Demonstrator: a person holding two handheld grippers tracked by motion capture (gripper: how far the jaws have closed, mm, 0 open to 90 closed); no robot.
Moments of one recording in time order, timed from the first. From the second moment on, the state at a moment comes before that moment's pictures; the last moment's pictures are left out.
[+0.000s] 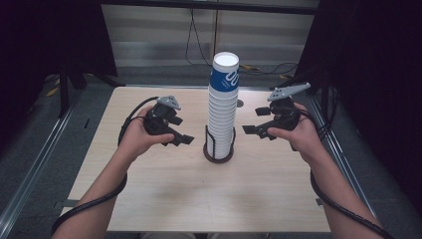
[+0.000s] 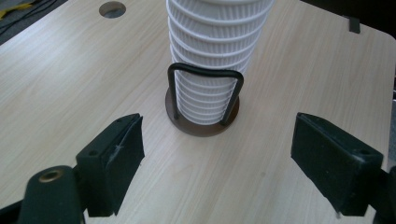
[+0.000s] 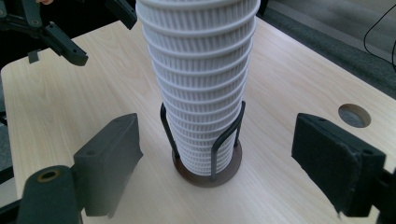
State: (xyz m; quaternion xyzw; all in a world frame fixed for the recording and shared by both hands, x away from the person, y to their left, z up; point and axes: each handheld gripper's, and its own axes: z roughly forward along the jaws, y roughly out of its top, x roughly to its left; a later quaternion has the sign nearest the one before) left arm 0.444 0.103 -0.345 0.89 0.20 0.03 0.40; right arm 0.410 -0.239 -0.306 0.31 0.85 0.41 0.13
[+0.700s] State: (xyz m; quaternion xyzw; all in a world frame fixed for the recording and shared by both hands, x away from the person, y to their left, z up) left arm 0.451 0.089 -0.339 0.90 0.19 0.03 0.39; right arm 0.420 -0.230 -0.282 0.30 0.84 0.42 0.13
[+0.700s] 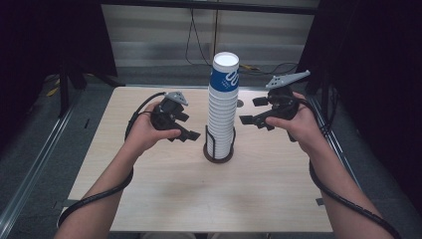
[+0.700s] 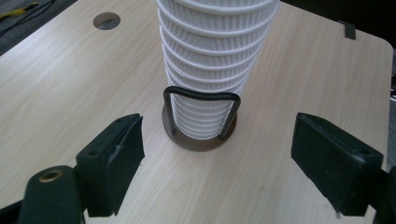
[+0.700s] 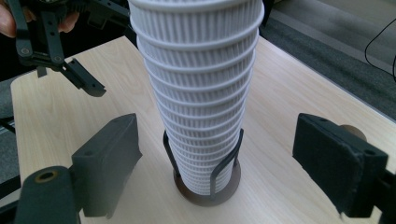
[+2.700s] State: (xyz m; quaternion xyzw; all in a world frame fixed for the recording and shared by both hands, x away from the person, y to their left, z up) left arm 0.462 0.080 -0.328 0.89 0.19 0.03 0.42; right arm 0.463 -0.166 -0.222 0.28 0.83 0.47 0.13
